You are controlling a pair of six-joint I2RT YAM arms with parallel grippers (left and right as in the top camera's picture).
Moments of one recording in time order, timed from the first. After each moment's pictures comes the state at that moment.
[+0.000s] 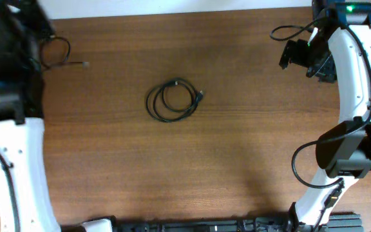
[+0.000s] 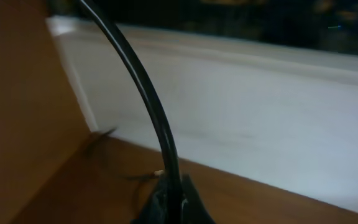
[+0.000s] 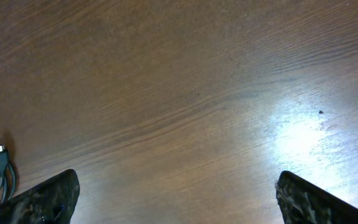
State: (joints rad) left arm 0.11 1.47 1.82 -0.61 -0.24 -0.06; right arm -0.09 2.02 2.06 -1.50 0.03 0.36
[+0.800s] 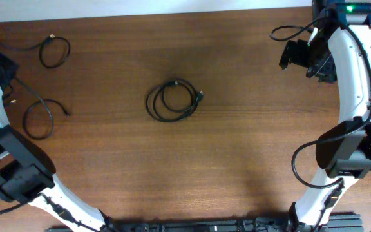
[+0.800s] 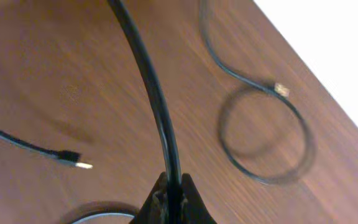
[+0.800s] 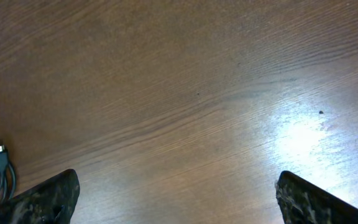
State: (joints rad) left arm 0.57 2.09 1.82 -0.58 0.00 -0.34; right arm -0.09 2.02 2.06 -1.50 0.03 0.36
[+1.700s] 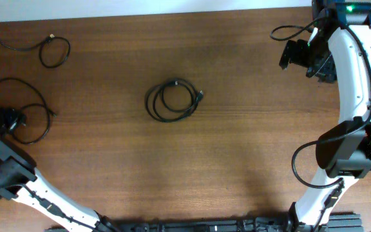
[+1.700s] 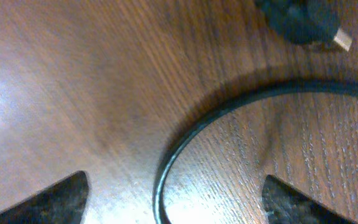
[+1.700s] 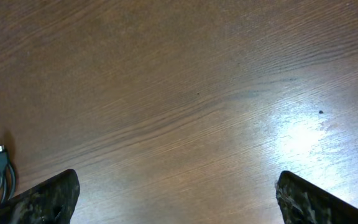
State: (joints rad) left arm 0.77 2.30 1.83 -1.01 -0.07 -0.24; right arm -0.09 2.02 2.06 -1.50 0.03 0.36
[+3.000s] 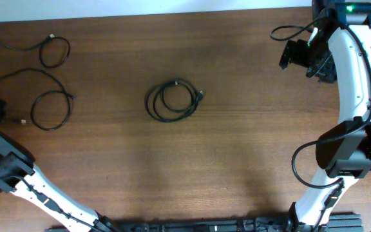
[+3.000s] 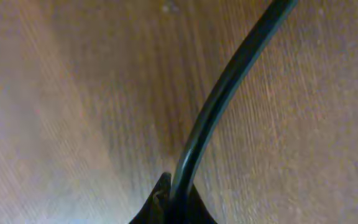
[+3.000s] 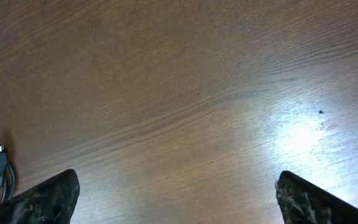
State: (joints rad) left arm 0.77 2.42 2.03 -0.88 -0.05 -0.42; right arm -0.09 2.02 2.06 -1.50 0.03 0.36
